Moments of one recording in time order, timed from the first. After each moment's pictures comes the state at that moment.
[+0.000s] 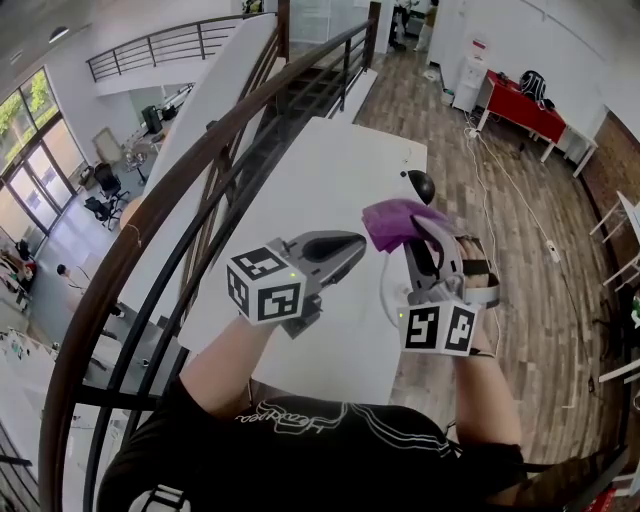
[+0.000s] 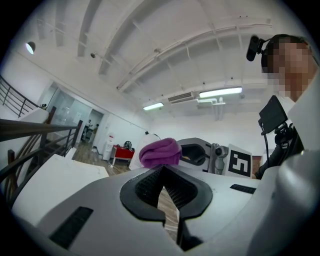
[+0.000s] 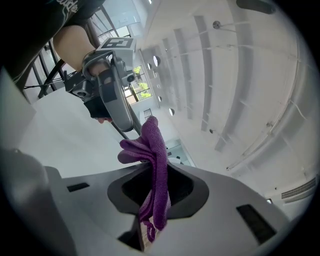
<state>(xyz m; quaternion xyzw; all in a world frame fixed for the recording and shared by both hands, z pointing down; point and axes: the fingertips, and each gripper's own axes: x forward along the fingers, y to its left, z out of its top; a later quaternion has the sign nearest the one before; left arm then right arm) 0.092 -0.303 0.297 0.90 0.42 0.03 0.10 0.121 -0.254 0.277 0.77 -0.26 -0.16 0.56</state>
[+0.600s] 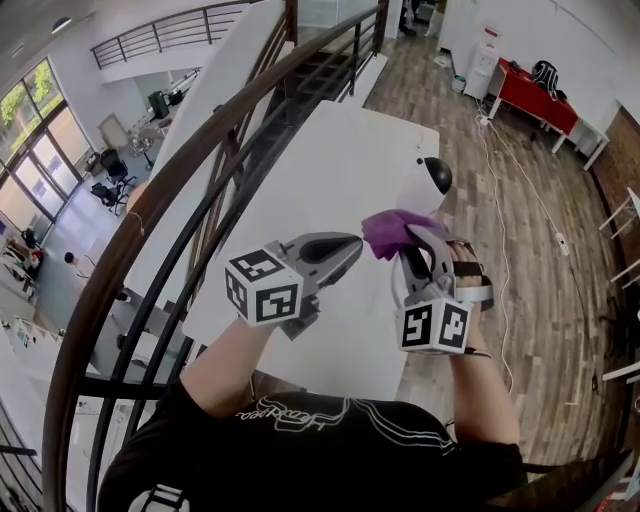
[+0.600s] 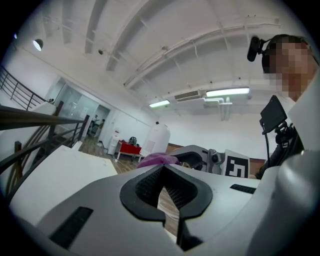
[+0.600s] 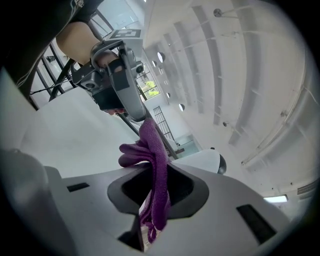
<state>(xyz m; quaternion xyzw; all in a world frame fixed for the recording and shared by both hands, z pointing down) 0.095 -0.320 0.339 0.91 0.40 0.05 0.12 0.132 -0.268 0.348 0.76 -0.31 -0.10 0.57</state>
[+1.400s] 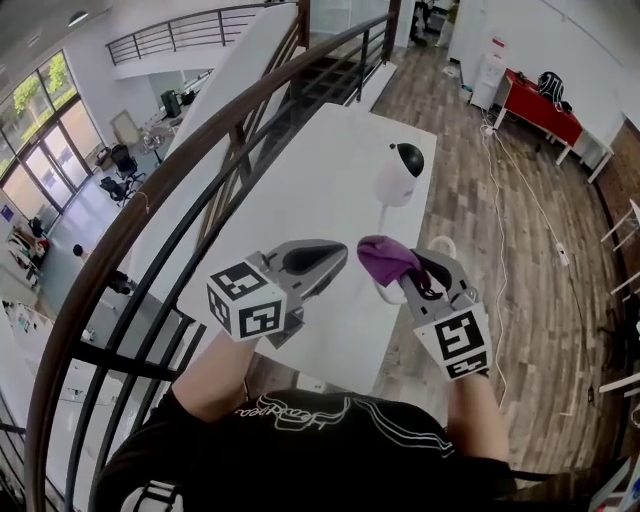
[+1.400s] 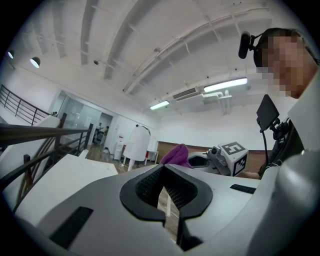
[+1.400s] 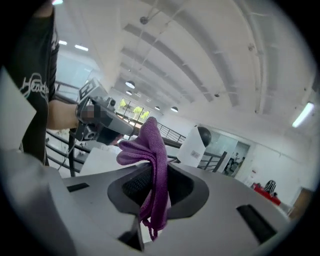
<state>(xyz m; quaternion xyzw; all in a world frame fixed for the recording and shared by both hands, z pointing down) 0.026 -0.274 0.318 0.93 0.36 0.04 0.09 0.053 -0.195 0.333 0.84 -0.47 0.00 0.28</state>
